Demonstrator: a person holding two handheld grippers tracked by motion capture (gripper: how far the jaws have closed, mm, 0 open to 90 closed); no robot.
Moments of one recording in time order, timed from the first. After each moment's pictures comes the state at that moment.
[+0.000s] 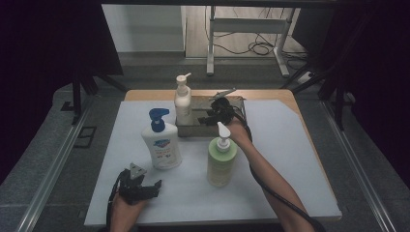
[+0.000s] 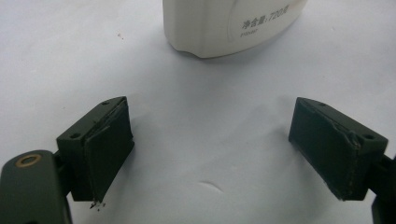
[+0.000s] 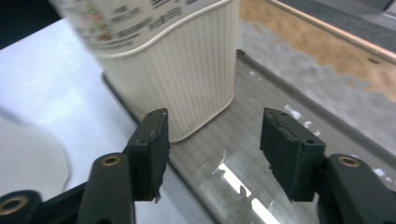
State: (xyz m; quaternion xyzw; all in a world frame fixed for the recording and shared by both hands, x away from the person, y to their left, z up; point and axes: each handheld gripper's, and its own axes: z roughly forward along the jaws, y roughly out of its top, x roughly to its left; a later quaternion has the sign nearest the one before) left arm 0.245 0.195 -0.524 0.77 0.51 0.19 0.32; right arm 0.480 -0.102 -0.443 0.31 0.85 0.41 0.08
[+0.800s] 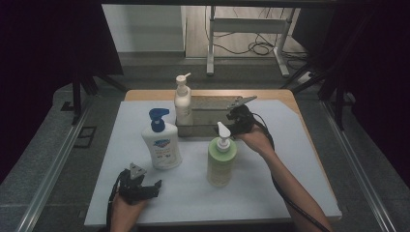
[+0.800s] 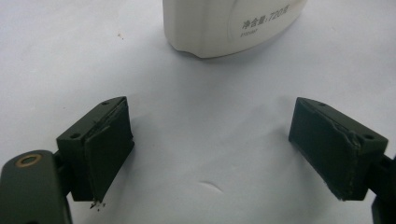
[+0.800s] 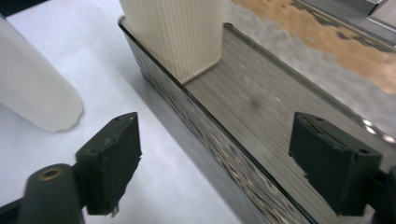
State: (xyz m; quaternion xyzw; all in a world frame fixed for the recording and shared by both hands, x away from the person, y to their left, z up) left arm 0.245 0.195 -0.524 0.77 0.51 0.19 0.32; right arm 0.443 -0.160 -0.430 0.30 0.86 0.39 0.11
